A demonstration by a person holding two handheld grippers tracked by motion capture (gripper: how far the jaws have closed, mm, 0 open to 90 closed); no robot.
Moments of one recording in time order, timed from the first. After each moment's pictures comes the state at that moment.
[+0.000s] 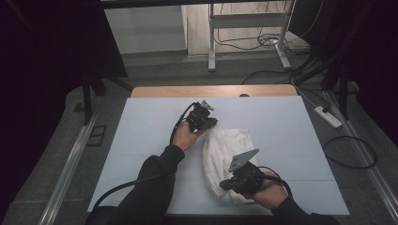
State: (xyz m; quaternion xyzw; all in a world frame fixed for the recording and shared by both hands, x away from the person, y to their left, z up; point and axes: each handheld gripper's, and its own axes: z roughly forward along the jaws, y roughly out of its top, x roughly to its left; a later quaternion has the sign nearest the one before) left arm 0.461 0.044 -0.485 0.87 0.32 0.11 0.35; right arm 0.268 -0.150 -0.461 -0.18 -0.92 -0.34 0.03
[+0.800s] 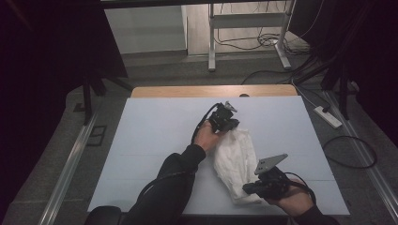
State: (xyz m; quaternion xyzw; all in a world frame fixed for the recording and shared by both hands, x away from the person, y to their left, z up) left arm 0.462 -0.029 -0.484 0.88 0.28 0.09 0.37; right arm 0.258 -0.214 -0.464 -0.24 -0.92 -0.32 0.01
